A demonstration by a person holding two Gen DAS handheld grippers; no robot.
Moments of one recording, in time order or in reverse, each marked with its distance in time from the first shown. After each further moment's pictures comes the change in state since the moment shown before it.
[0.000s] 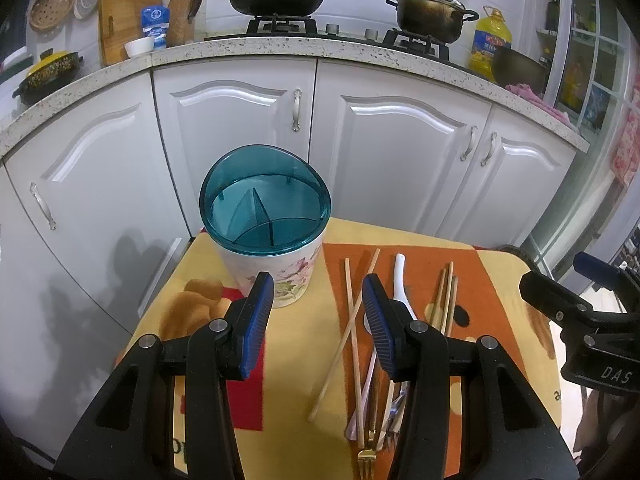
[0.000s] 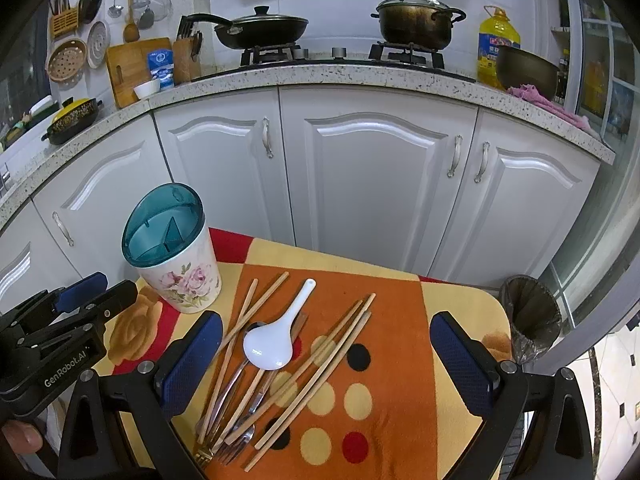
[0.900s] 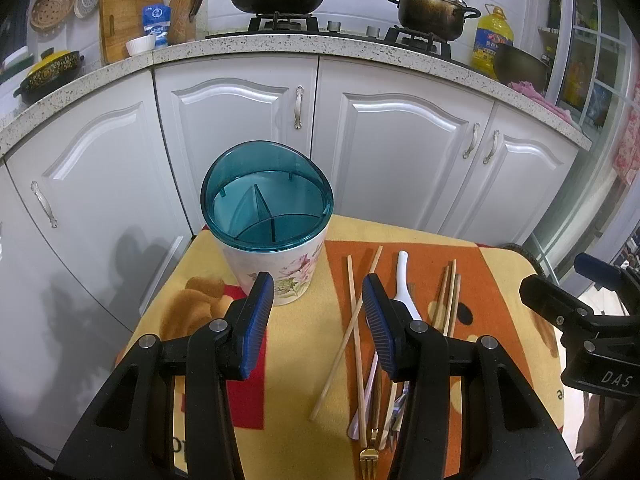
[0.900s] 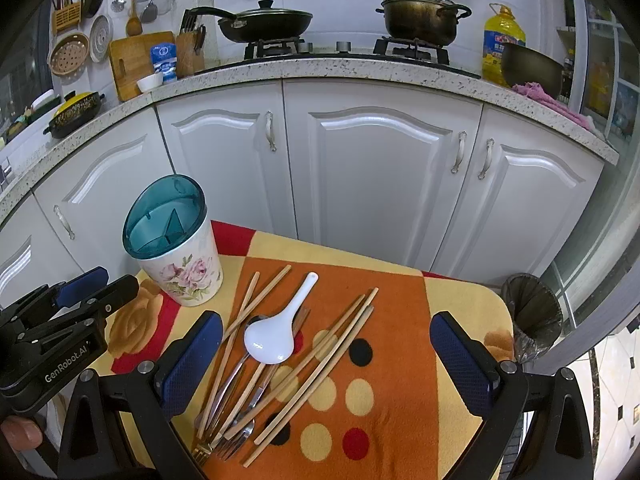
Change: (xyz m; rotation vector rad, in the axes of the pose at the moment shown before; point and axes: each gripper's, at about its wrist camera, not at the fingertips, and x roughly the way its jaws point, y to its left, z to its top) left arm 0.001 0.001 -0.001 0.001 0.008 0.007; right arm 0.003 0.003 -0.003 -0.012 0.018 0.007
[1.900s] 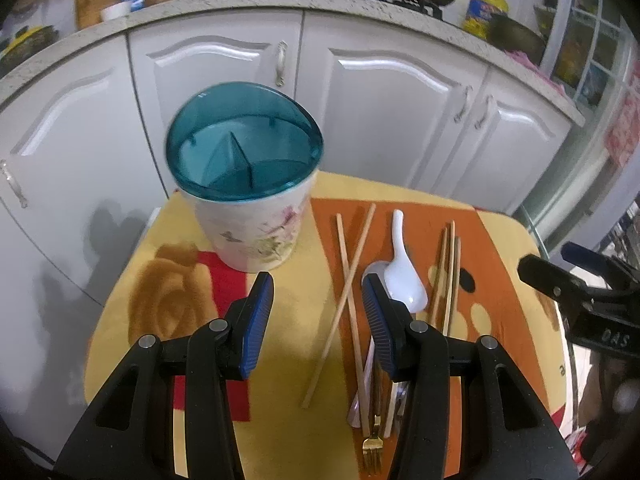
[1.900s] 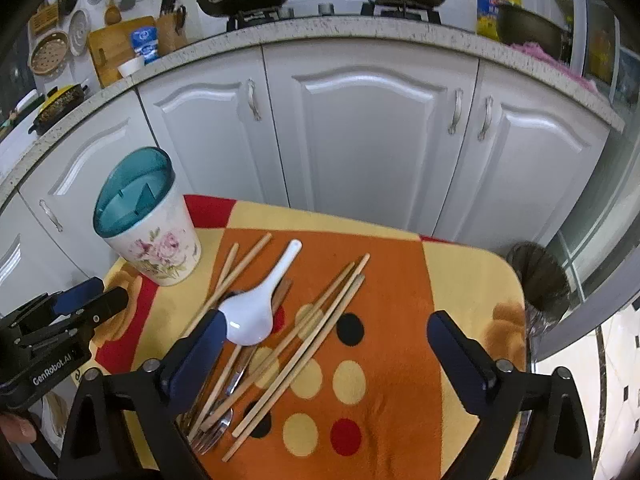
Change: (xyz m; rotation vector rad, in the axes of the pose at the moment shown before) left arm 0.042 -0.001 -0.019 0.023 0.127 -0.073; right arm 0.040 -0.024 -0.017 0.052 0.111 0.013
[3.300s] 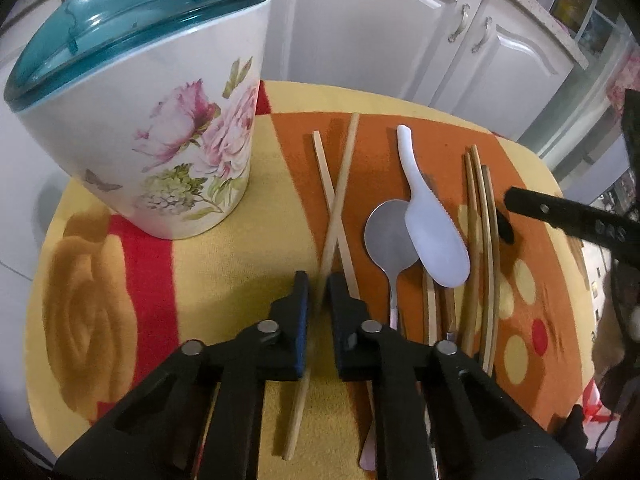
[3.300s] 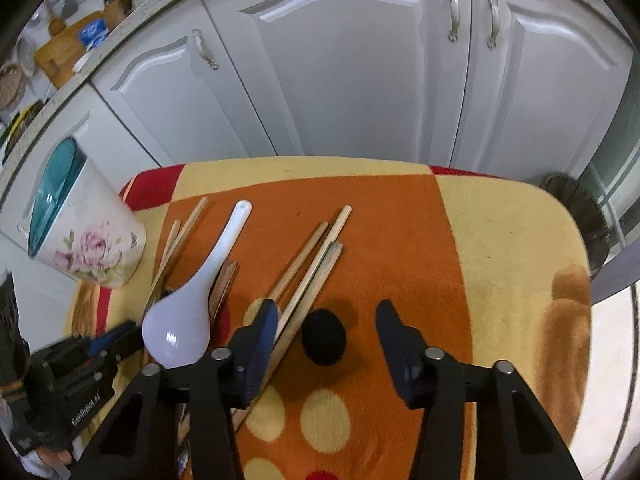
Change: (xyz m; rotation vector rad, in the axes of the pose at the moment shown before) left arm 0.101 -0.004 -0.016 0.061 0.229 -0.088; right arm 0.105 -0.048 0.004 0.153 0.200 0.091
